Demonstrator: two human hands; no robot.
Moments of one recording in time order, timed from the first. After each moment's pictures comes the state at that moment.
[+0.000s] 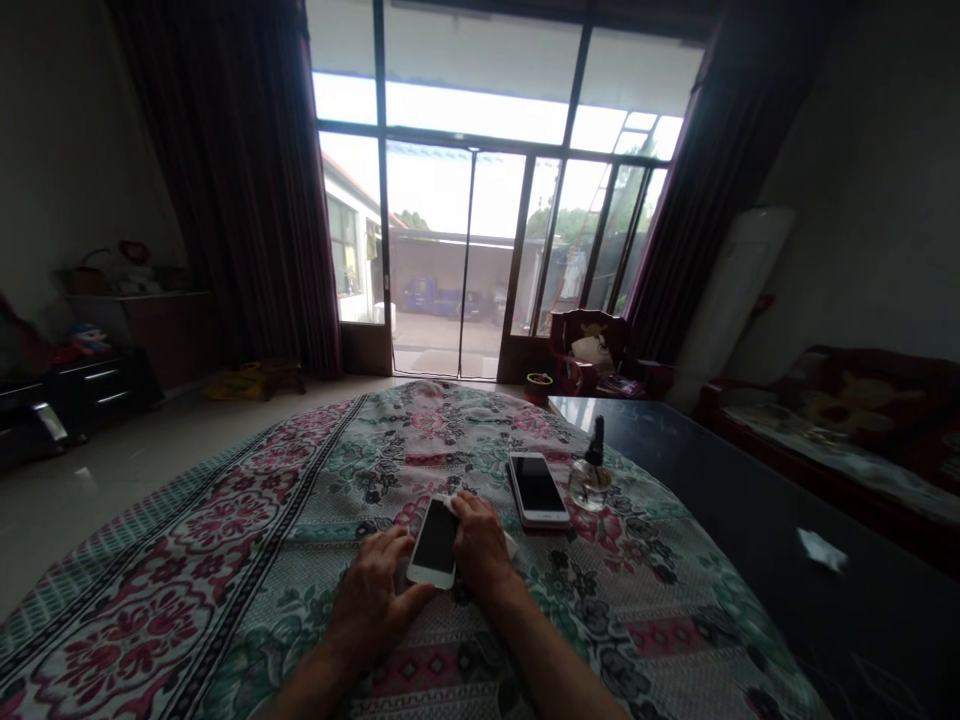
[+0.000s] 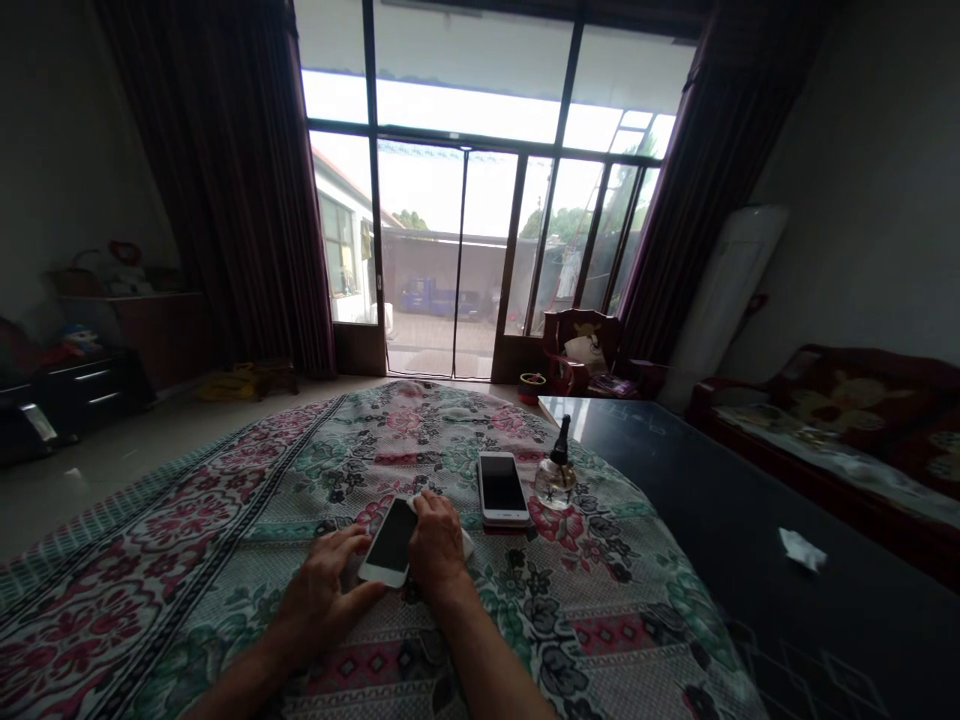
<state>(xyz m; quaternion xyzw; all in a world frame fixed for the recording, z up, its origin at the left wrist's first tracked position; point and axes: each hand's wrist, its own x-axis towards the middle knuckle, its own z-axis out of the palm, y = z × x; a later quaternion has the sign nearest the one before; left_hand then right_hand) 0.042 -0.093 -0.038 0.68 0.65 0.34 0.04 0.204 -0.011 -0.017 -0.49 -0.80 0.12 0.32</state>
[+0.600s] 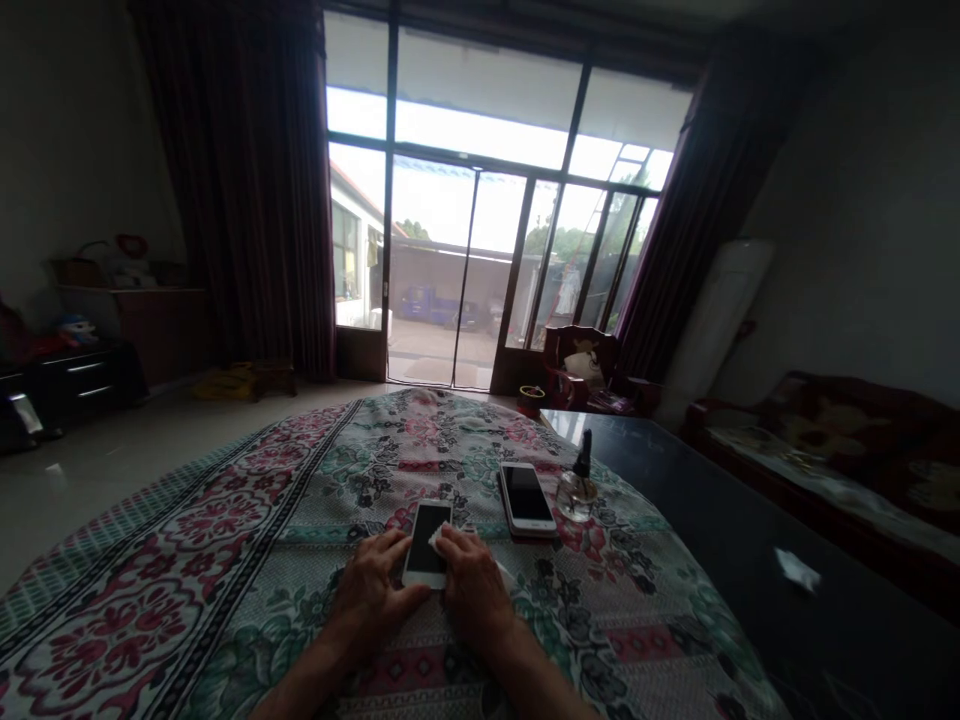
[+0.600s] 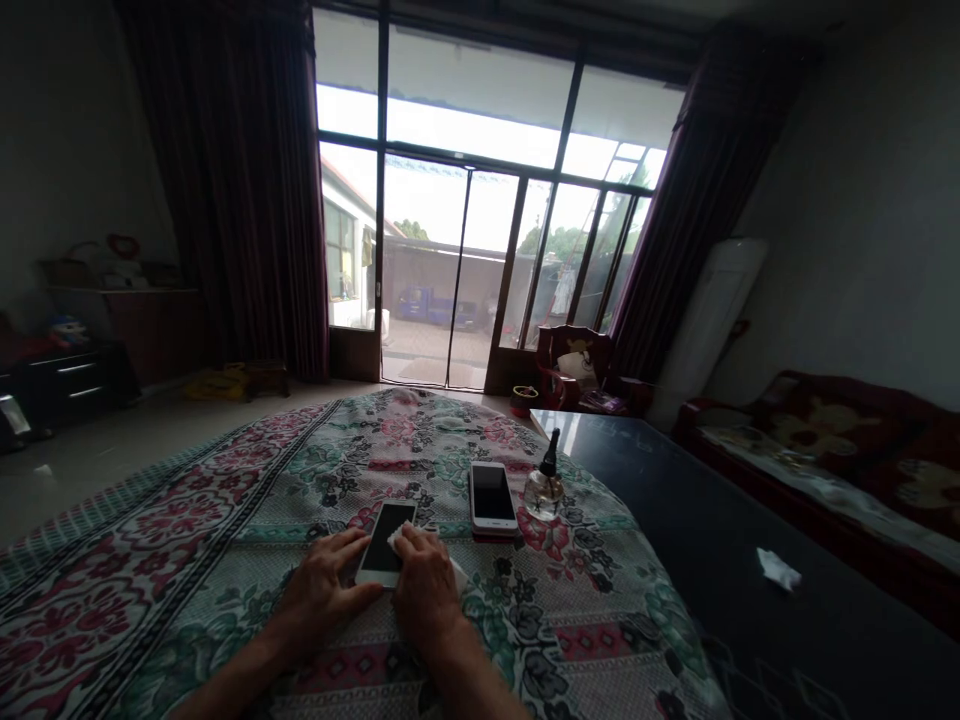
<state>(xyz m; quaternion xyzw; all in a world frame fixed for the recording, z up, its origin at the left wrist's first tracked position) 0.056 -0.089 -0.025 0.67 0.66 0.33 0.08 0.225 -0.052 -0.020 -0.43 -0.85 0.12 0.28</state>
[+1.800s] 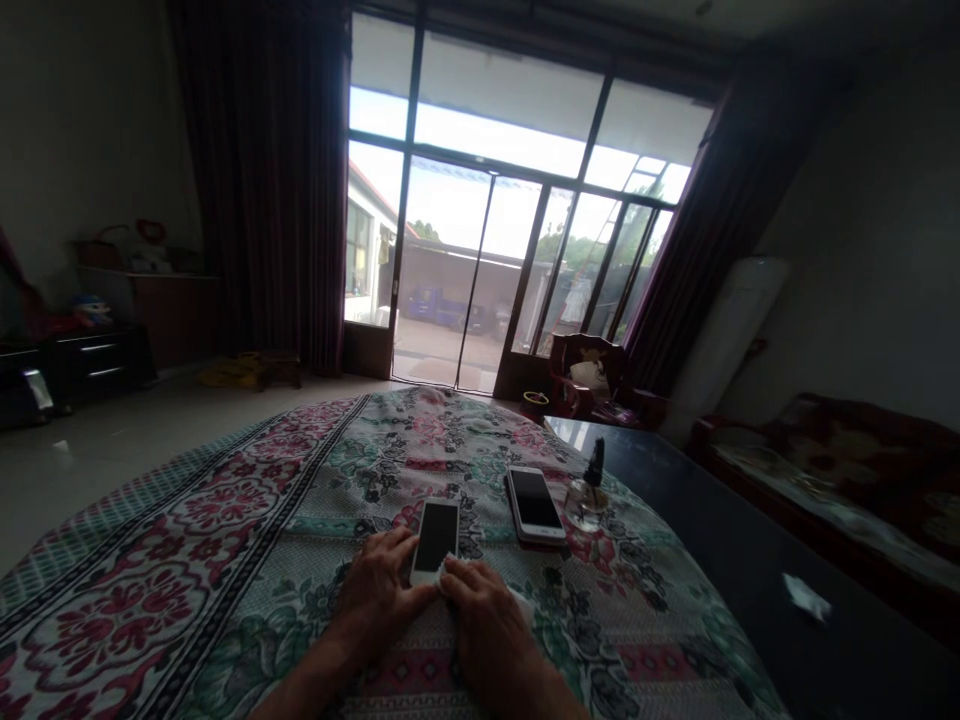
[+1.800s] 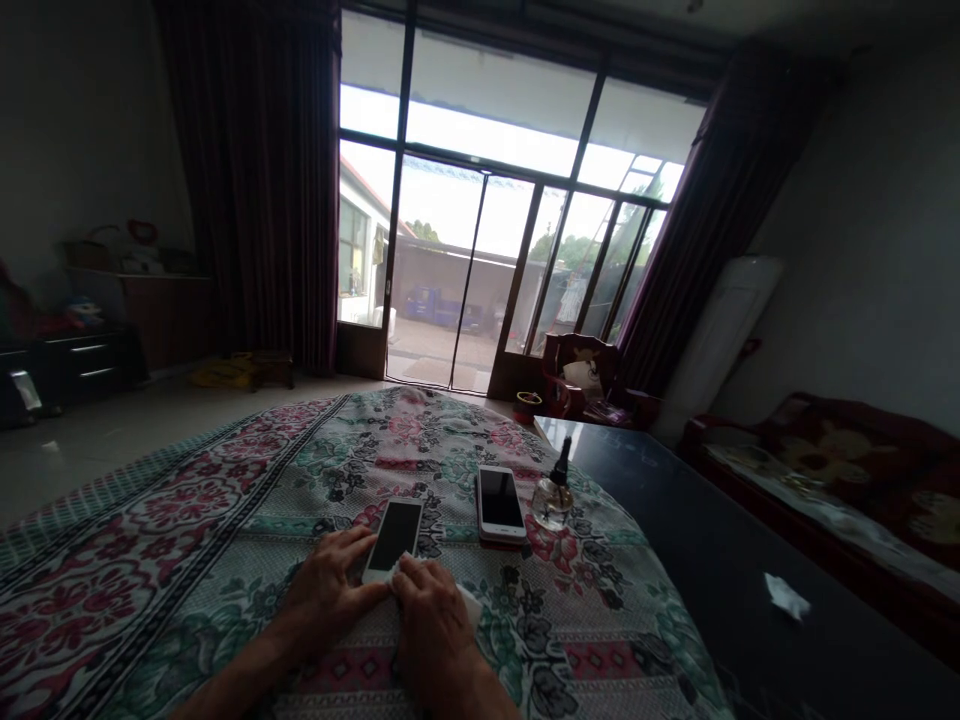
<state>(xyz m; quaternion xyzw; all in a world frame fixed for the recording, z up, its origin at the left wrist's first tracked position) 0.057 -0.092 -0.024 0.67 0.66 0.33 0.10 0.241 -0.079 -0.012 -0.36 -0.90 0.10 0.23</state>
